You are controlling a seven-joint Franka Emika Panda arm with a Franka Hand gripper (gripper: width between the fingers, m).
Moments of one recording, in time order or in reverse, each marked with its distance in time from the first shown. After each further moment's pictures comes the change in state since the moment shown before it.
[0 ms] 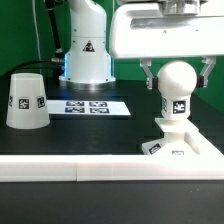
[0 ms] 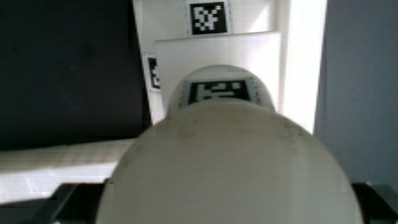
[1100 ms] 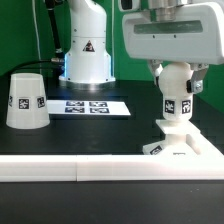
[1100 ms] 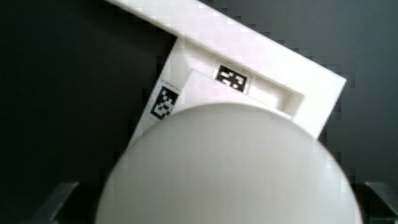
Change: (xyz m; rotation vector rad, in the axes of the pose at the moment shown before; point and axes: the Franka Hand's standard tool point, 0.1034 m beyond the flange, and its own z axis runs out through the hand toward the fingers) arm -0.007 -0.003 0.003 0.041 -0.159 0.973
